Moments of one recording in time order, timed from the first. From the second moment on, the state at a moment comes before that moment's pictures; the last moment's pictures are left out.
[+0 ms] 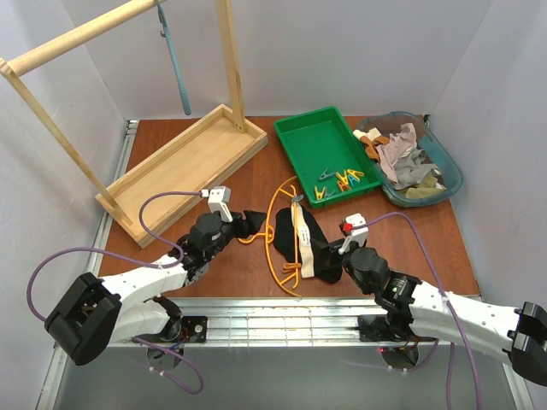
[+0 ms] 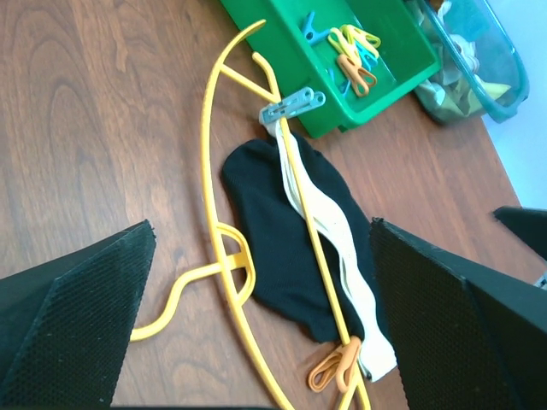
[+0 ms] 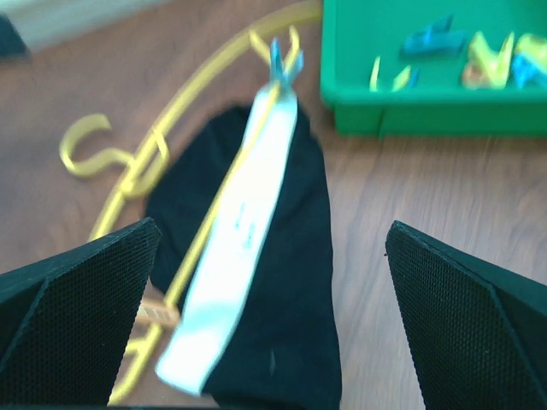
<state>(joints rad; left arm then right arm) -0.68 1.14 0.37 0.51 -0.09 -0.58 1.04 0.70 0.22 0.23 0.55 0.26</state>
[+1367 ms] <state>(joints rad) -1.04 1.34 0.46 0.24 -0.15 -0.58 1.23 1.15 0.23 0.14 0.55 0.50</state>
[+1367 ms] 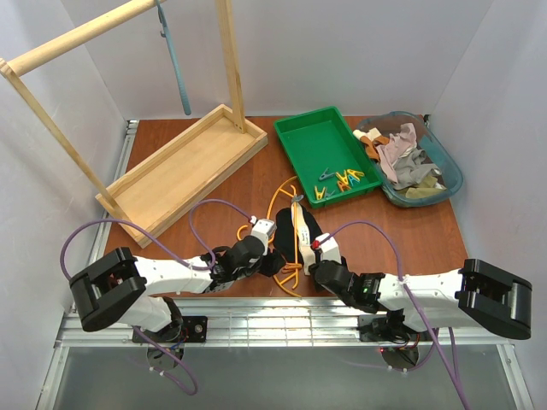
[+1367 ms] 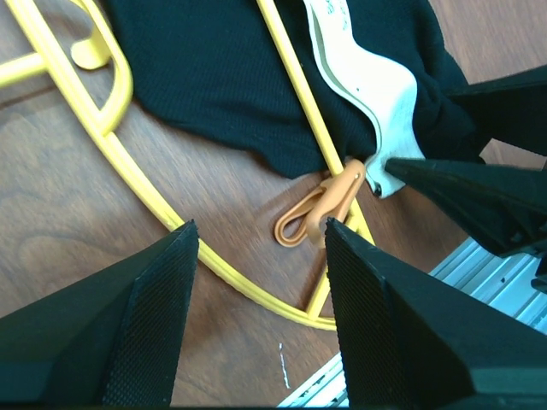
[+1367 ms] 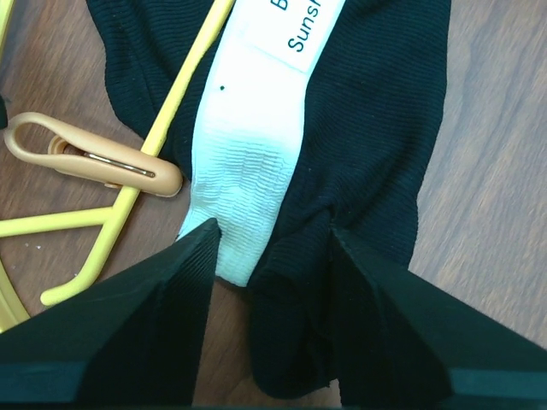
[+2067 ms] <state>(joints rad) -1.06 1.34 0.46 0.24 -0.10 -0.58 1.23 1.12 0.25 0.10 0.55 0.49</state>
